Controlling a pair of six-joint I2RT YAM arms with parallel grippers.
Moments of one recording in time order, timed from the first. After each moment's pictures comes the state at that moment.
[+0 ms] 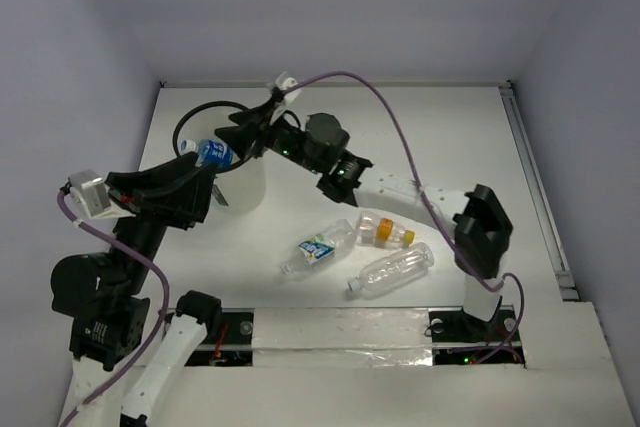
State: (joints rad) left arm -0.32 0.36 1.02 -0.22 0.12 -0.51; right arm 1.01 1.96 1.73 0.53 -0.08 0.27
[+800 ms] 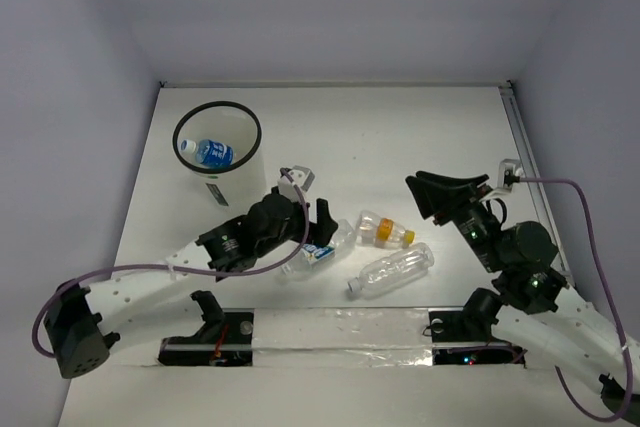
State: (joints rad) left arm -0.96 0.92 0.65 -0.16 -0.18 -0.53; right arm 0.86 0.47 0.59 0.20 0.27 0.52
